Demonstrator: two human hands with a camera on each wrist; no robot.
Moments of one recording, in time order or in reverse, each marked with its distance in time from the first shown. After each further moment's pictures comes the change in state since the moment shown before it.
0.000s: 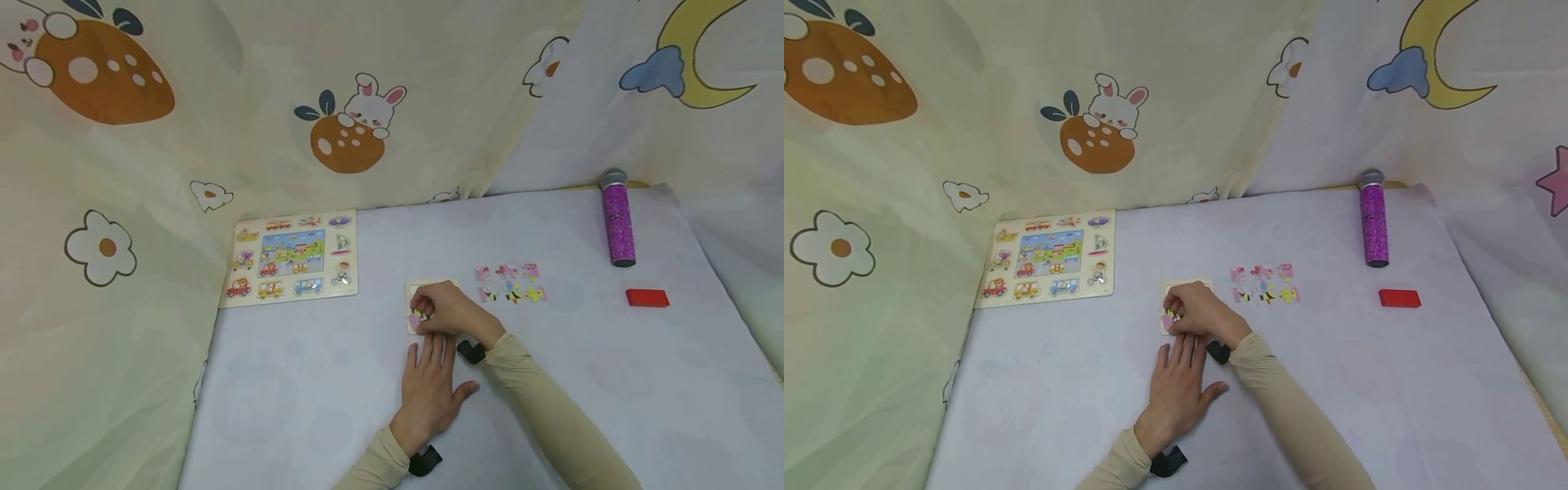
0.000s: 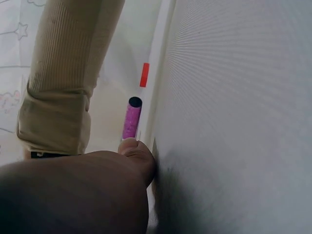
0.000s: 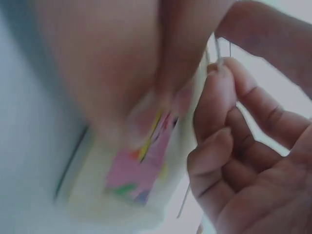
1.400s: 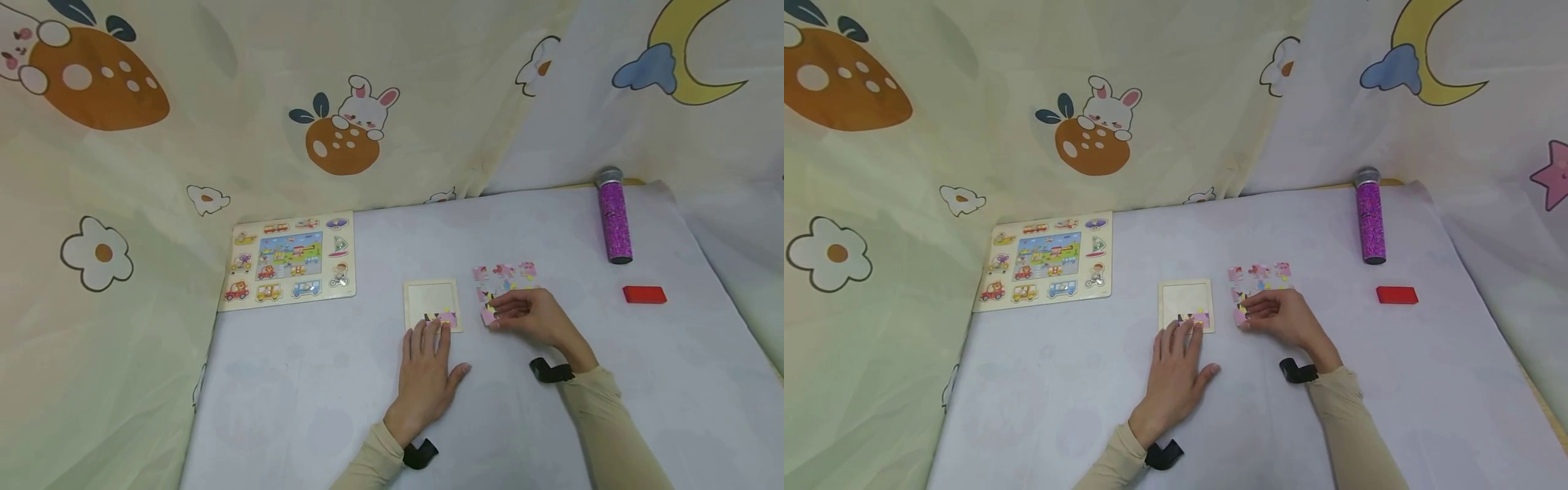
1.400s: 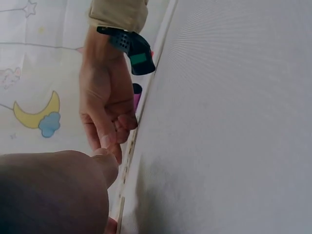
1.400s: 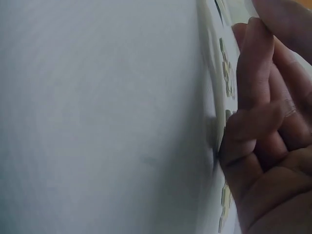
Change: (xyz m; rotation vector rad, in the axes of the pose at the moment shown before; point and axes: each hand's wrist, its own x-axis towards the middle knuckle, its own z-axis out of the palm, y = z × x) left_hand 0.013 -0.008 0.000 -0.166 0.104 -0.021; right_hand -0.108 0.101 -0.045 0.236 0.300 0.142
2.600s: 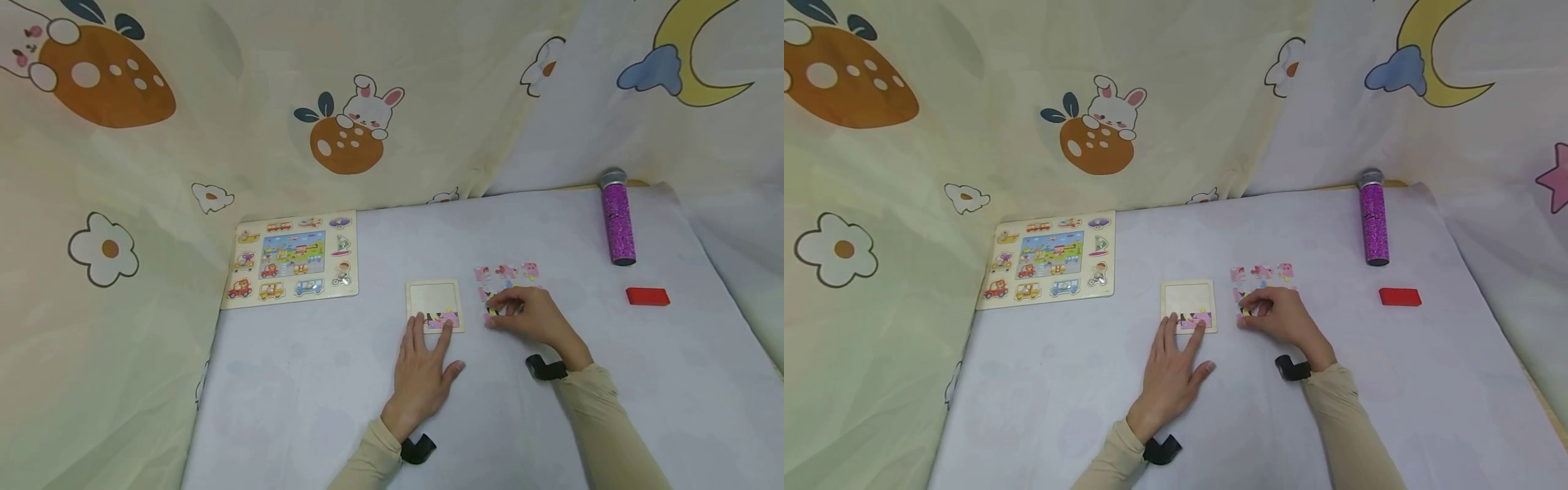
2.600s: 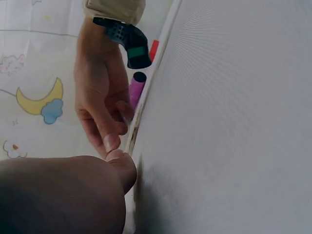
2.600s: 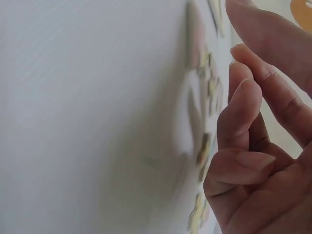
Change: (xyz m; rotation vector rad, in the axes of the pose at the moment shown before) left_hand 0.000 -0.011 0.001 -0.082 -0.074 -0.077; right_hand 0.006 -0.014 0.008 -0.222 0.081 -0.110
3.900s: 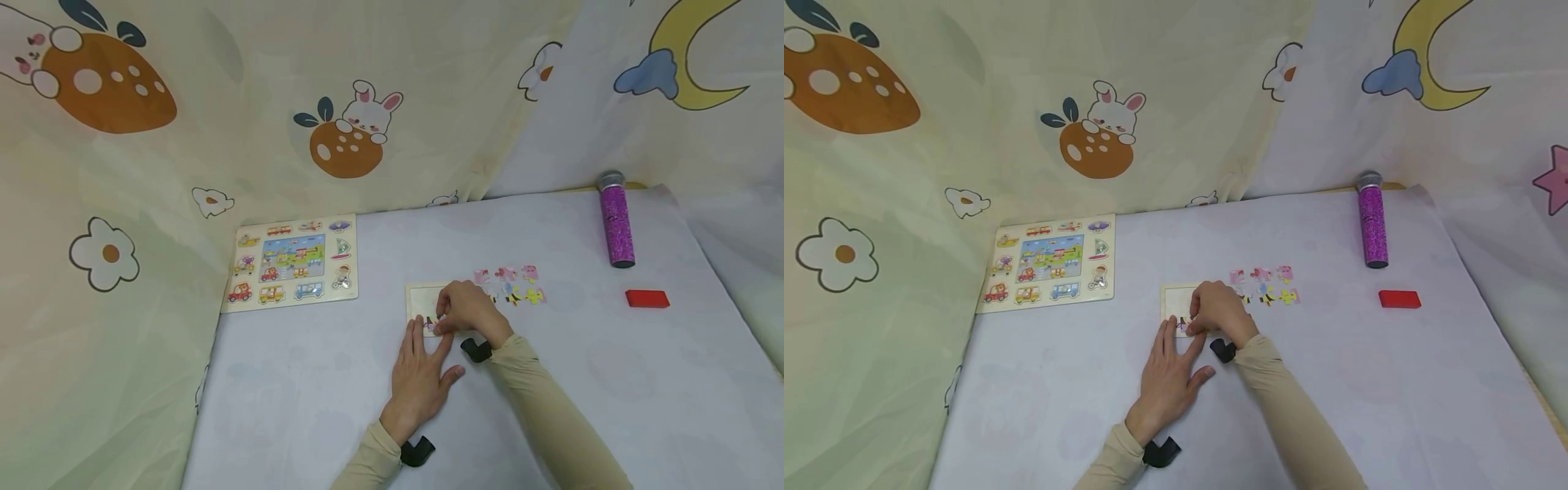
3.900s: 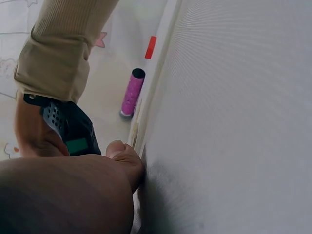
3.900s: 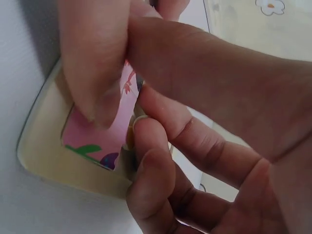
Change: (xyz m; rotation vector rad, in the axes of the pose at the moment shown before) left_hand -0.002 -0.003 -0.002 0.020 -0.002 0.025; right_hand 0.064 -0.093 0.052 -0.213 -0.353 0.204
